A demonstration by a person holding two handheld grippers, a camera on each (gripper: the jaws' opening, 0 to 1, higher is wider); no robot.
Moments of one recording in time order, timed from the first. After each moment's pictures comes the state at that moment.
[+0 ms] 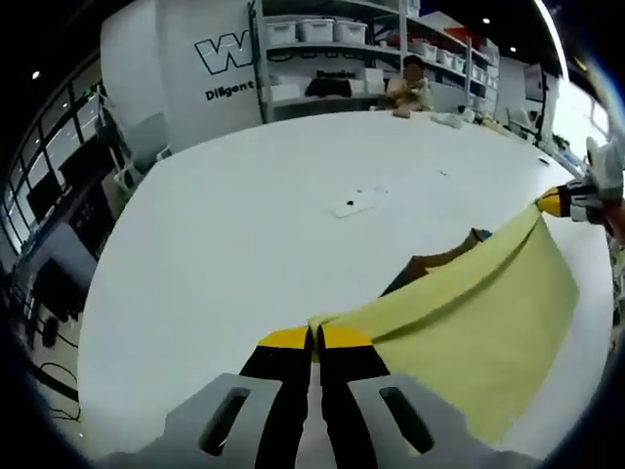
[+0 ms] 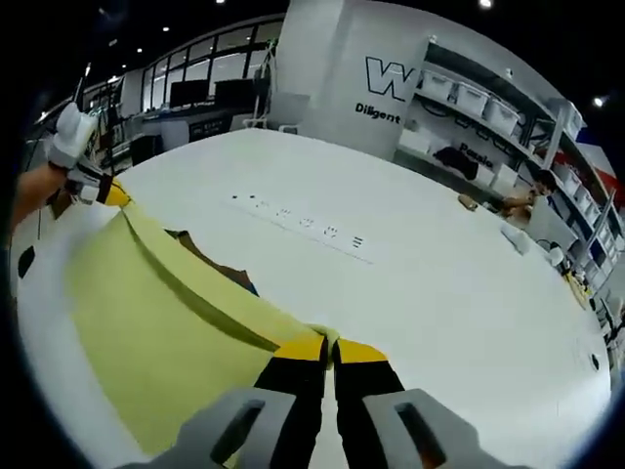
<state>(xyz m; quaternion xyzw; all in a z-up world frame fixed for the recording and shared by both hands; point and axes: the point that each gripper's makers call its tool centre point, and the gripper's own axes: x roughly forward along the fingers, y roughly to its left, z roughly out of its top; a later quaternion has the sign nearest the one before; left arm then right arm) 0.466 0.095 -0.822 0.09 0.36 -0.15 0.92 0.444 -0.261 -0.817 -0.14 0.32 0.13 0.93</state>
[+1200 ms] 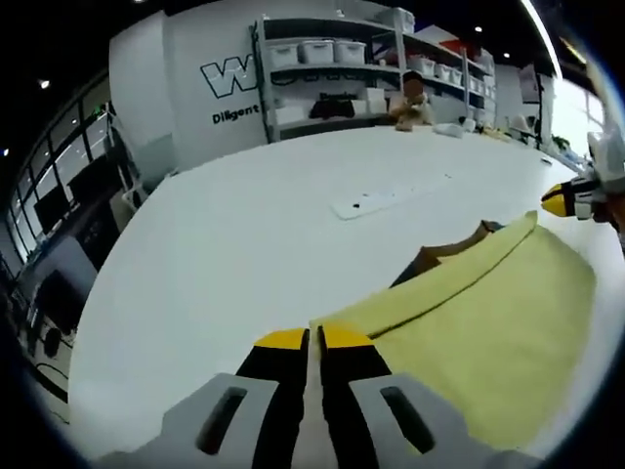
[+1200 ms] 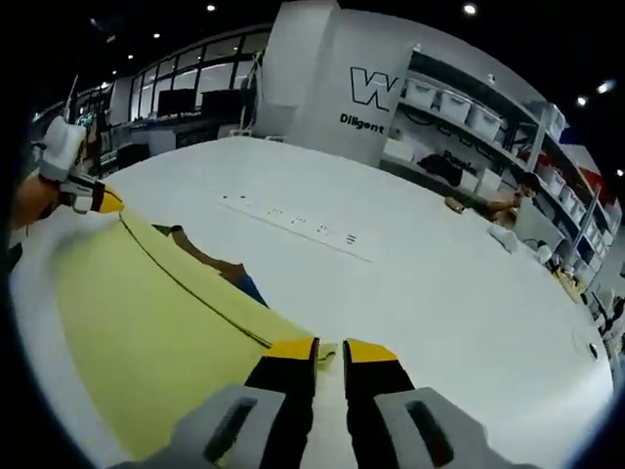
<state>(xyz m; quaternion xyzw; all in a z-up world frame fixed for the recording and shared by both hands) 0.472 0.103 -0.827 0.11 0.29 -0.15 0.94 0.428 -0.253 -0.807 -0.16 0.26 0.11 0.95</state>
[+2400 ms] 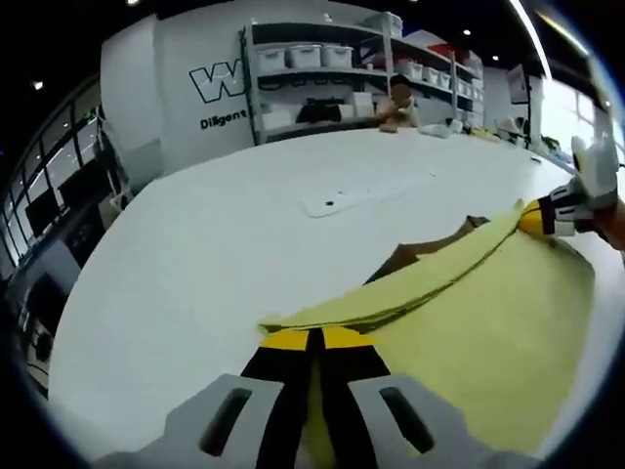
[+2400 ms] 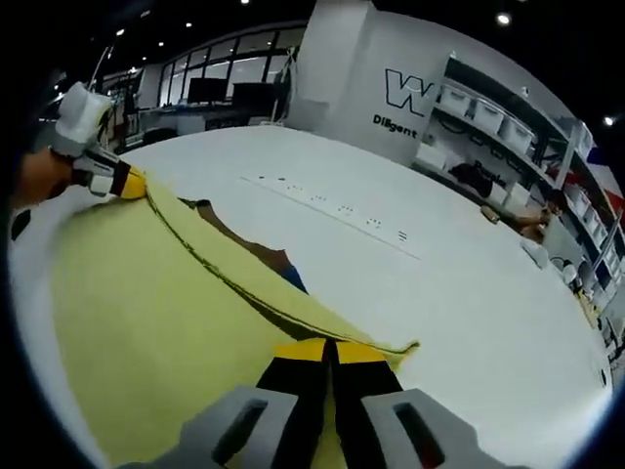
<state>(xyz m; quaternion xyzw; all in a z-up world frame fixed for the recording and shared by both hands) 0.484 0.076 -0.851 0.09 0.28 -0.17 0.94 0.451 -0.219 -0.859 -0.18 0.29 0.16 0.93</state>
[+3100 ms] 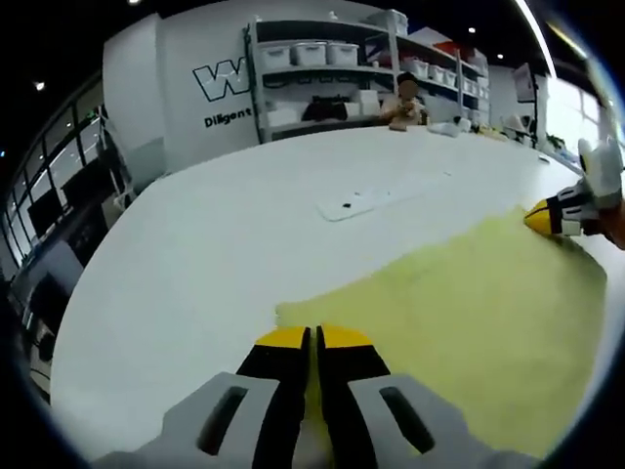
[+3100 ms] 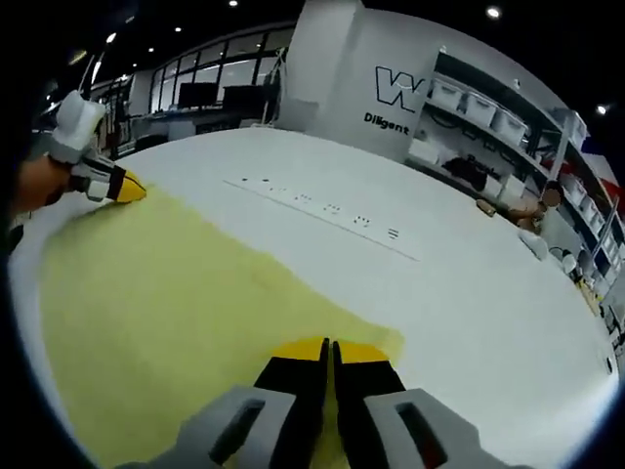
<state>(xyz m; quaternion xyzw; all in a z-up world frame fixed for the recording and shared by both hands) 0.499 0.080 -0.859 0.10 0.29 -0.16 0.94 0.464 -0.227 -0.865 -0.15 0.29 0.15 0.93</state>
